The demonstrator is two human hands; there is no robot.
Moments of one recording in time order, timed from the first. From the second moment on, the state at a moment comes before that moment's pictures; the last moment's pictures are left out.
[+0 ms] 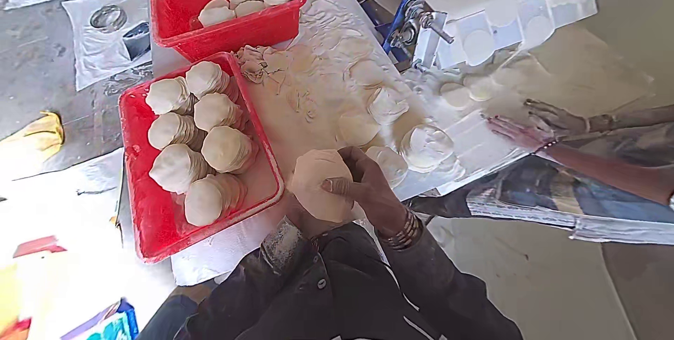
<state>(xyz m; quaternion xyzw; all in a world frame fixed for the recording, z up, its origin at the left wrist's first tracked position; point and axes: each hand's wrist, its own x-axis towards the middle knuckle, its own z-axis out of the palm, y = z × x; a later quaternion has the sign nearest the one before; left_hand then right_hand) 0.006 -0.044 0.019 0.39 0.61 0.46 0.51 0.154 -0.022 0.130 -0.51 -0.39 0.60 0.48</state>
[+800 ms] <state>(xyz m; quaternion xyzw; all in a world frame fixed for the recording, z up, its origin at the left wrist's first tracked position) -0.039 0.024 0.110 0.78 0.43 0.17 0.42 0.193 -0.001 0.067 -0.46 -0.62 0.48 0.41</state>
